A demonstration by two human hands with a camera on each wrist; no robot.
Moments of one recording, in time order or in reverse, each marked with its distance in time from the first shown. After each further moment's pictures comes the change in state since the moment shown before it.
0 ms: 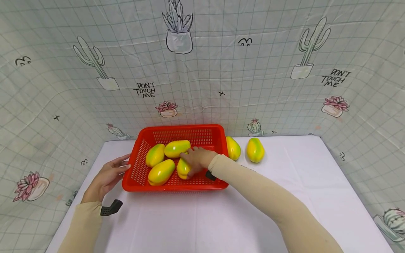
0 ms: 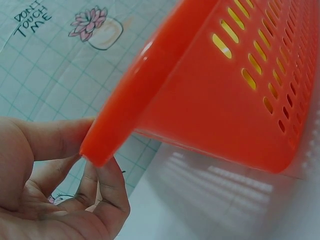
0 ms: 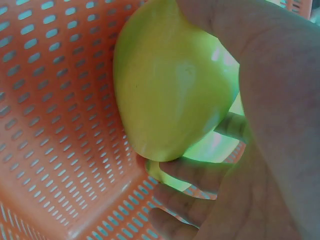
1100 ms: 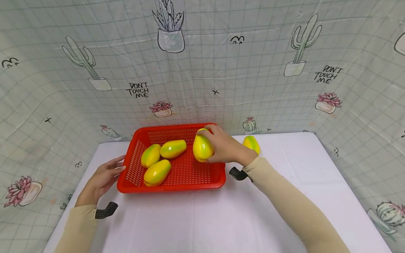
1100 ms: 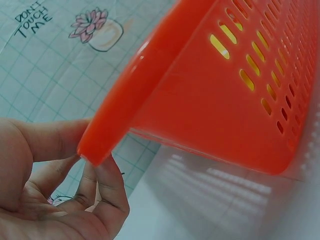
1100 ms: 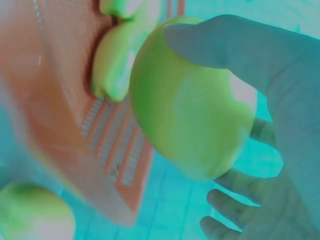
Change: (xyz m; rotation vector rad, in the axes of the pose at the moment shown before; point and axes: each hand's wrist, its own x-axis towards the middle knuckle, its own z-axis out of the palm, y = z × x) left_hand 0.002 -0.002 0.001 -0.007 -0.009 -0.015; right_hand -0.098 0.059 -0.008 0.284 0.605 -0.085
